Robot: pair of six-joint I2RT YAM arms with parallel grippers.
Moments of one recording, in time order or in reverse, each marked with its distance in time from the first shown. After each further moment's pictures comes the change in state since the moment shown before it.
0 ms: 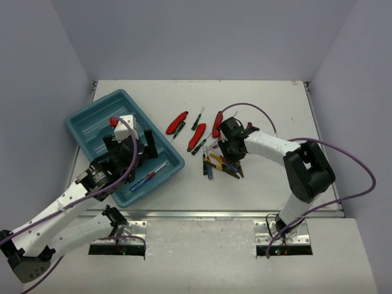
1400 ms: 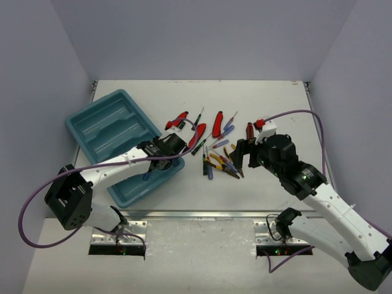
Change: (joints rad) left arm 0.000 0.610 0.064 -0.057 0.073 0.285; right arm 0.075 -0.918 -0.266 0.079 0.056 0.146
